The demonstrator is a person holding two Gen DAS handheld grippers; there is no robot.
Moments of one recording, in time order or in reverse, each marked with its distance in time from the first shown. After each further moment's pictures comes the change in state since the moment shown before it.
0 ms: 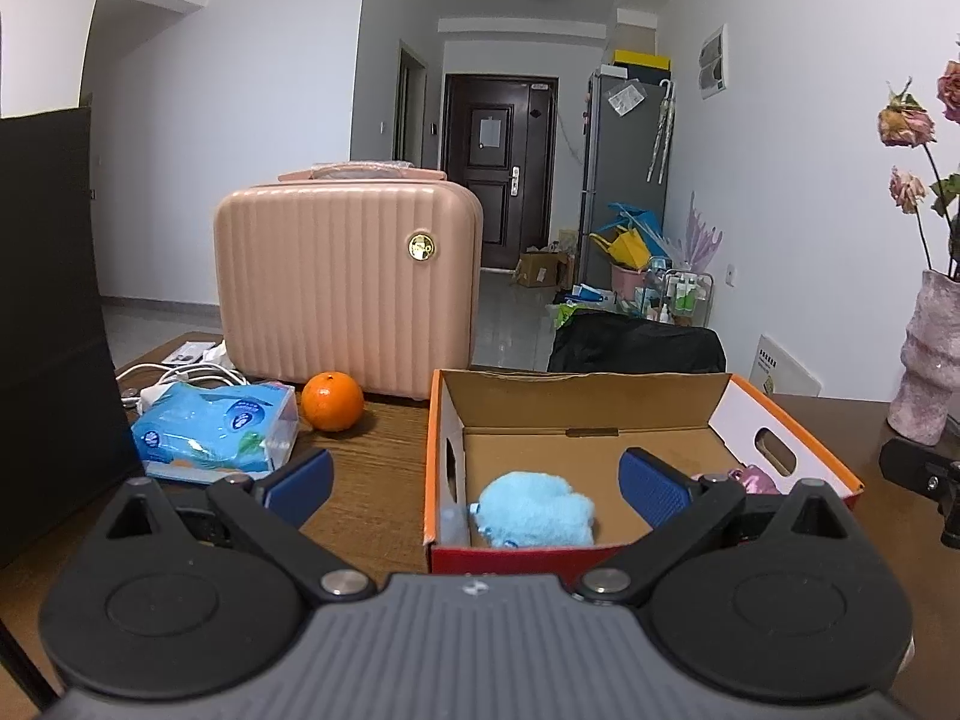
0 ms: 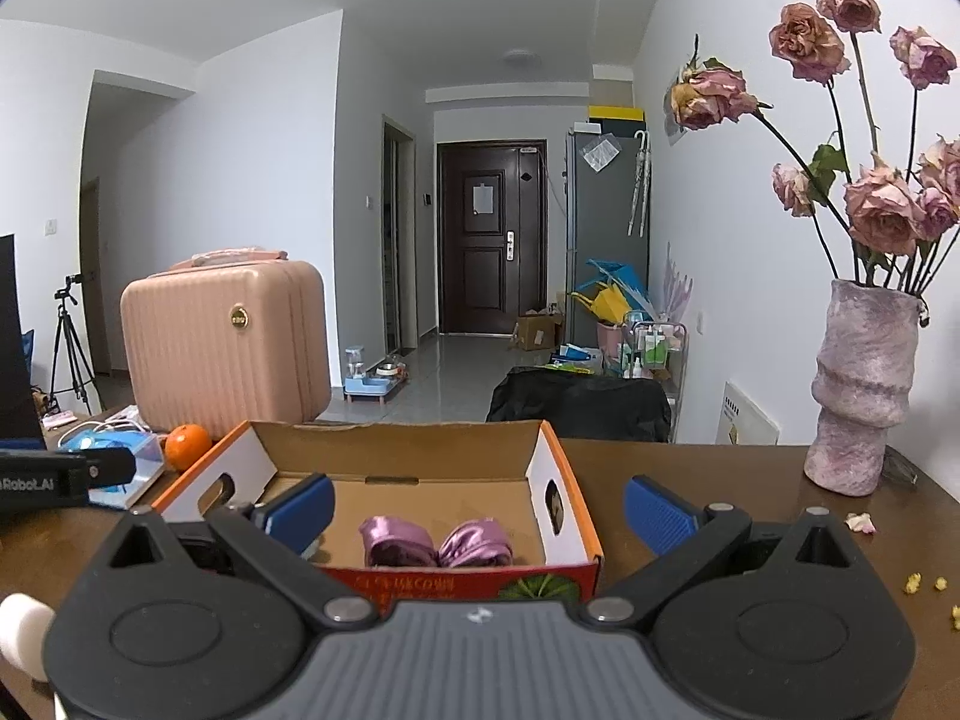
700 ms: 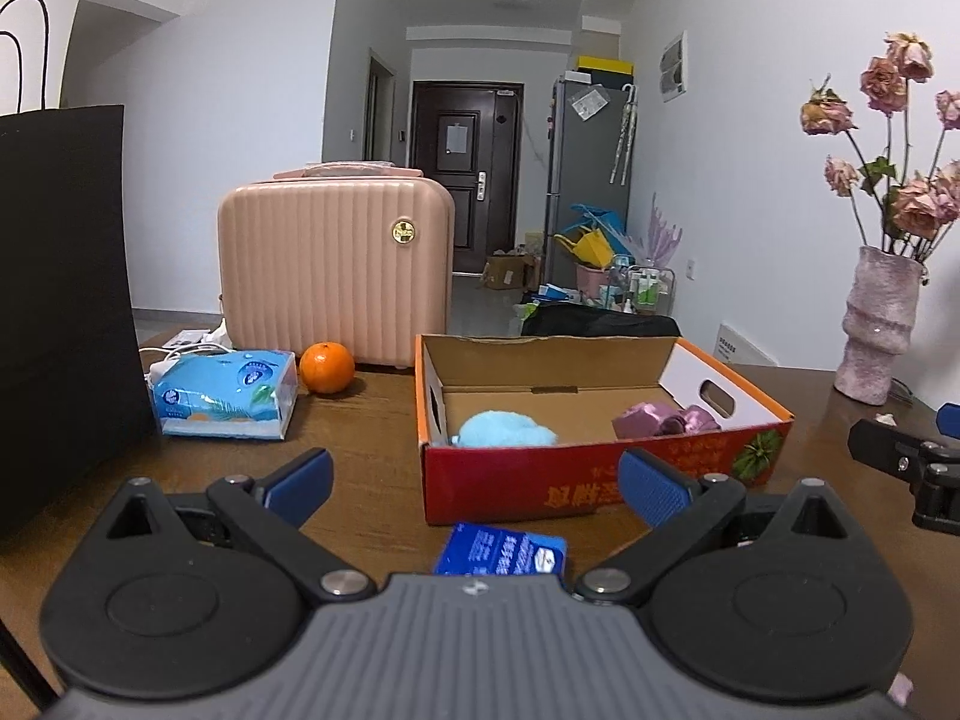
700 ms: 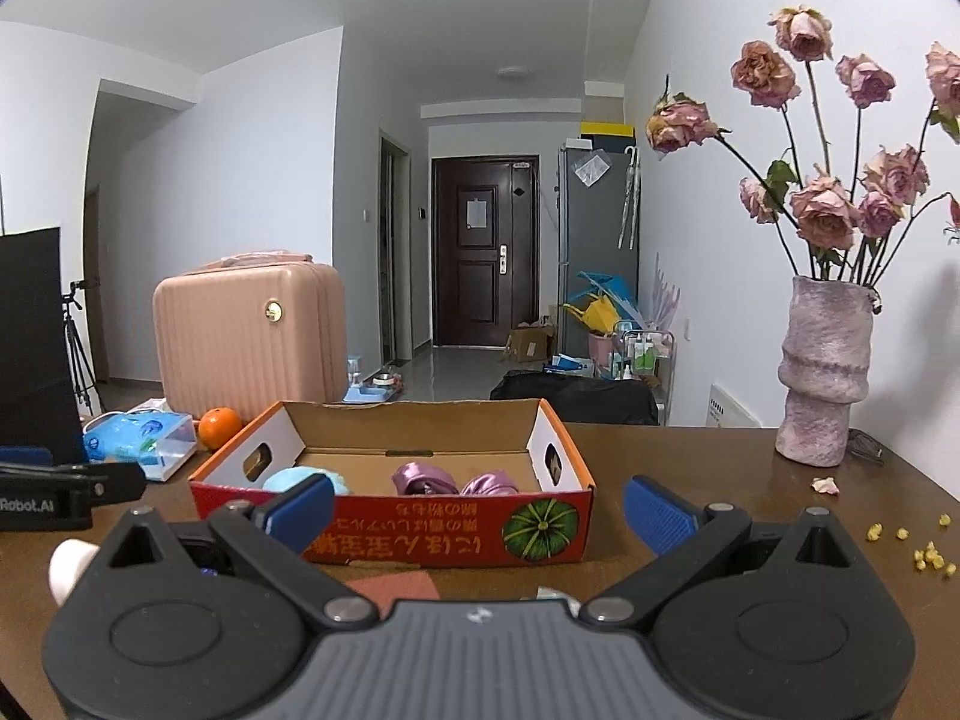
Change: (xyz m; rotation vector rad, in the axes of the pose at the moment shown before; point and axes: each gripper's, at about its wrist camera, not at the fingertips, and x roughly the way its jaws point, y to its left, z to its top) left arm -0.076 0.007 -0.042 0.029 -0.019 -0.064; right arm -0.080 0.018 -0.037 0.002 -0.037 -0.017
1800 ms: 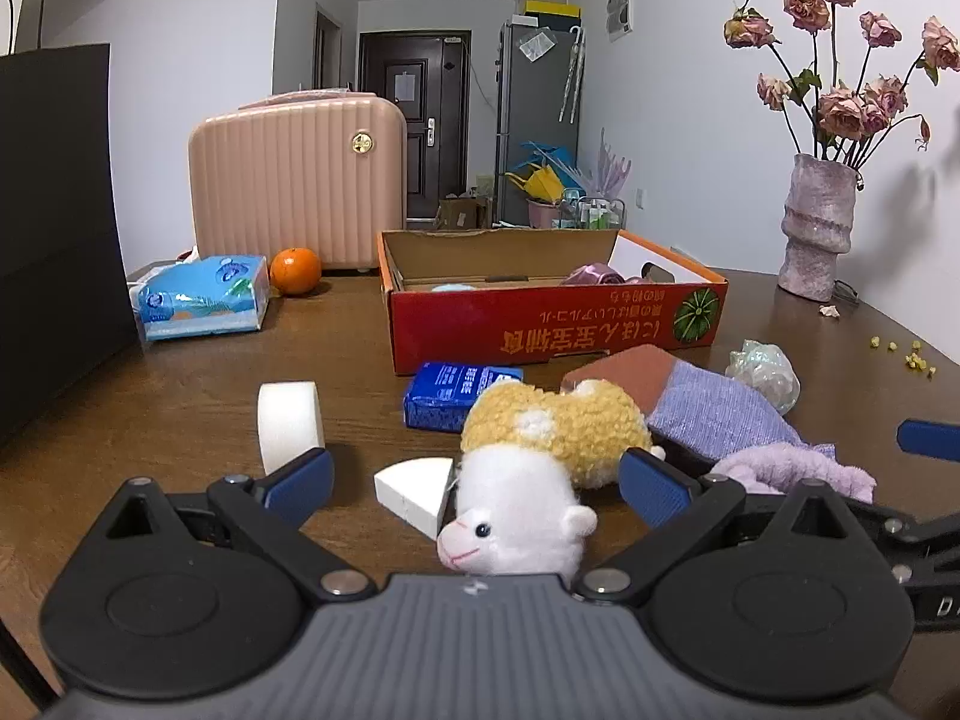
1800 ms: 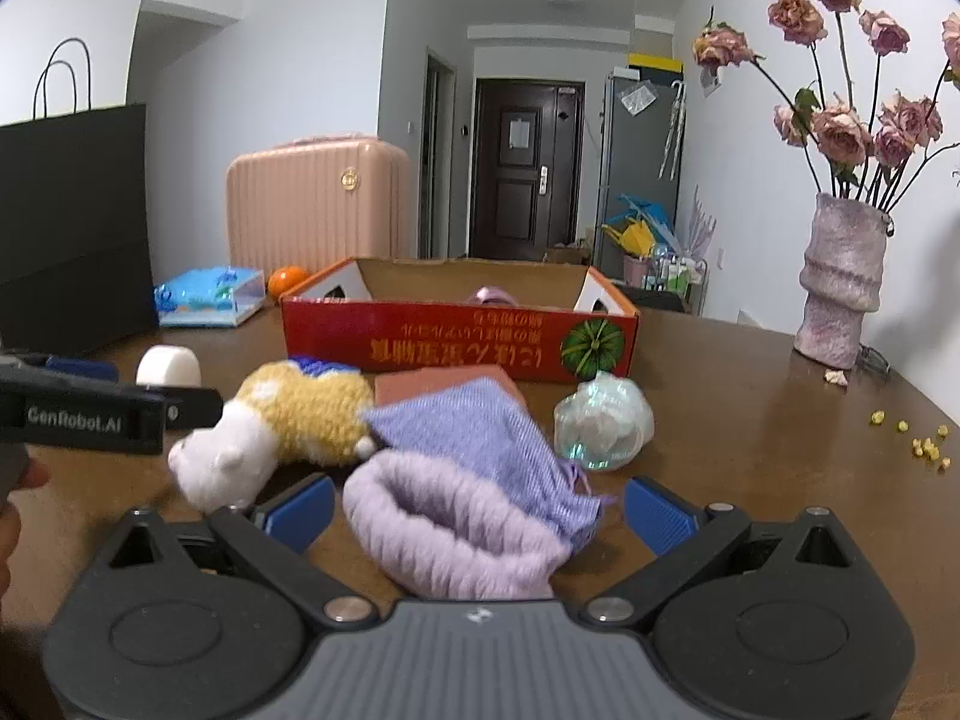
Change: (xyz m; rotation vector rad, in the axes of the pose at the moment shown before) left arm -0.048 0.004 -0.070 0.065 0.112 -0.095; right arm -0.069 0.033 -0.082 -0.075 0.184 0.059
